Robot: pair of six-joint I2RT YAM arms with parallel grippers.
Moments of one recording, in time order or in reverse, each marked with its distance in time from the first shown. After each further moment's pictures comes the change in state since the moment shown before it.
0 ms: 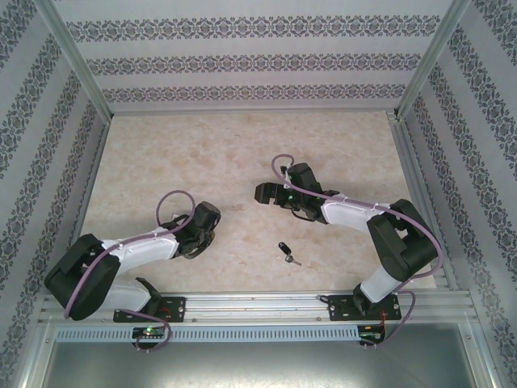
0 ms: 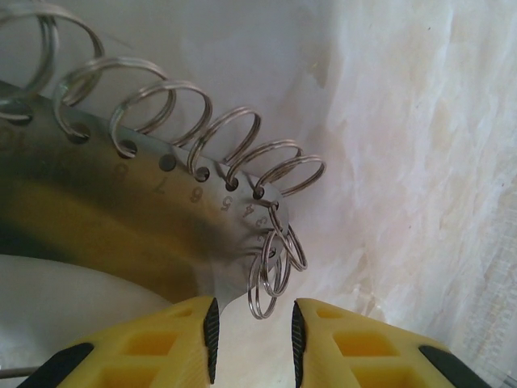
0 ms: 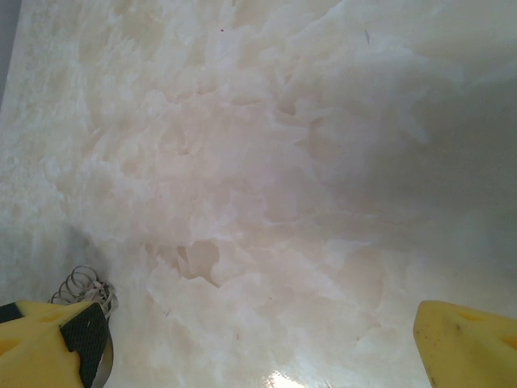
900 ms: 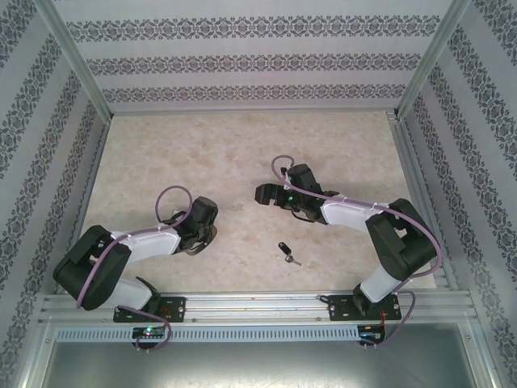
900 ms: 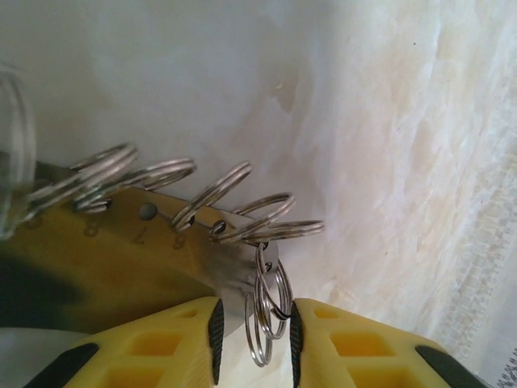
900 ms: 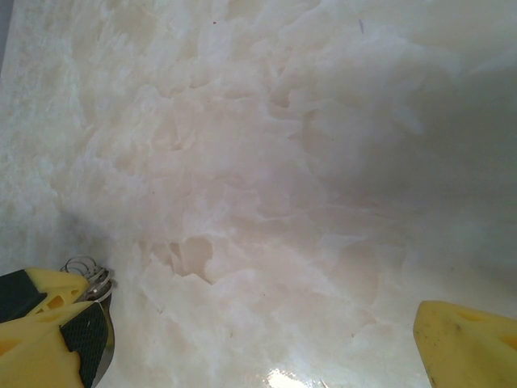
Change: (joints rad) left arm 0.072 0.080 -0.006 0.145 0.043 0.031; right arm 0.000 0.008 -0.009 0.008 0.000 0.003
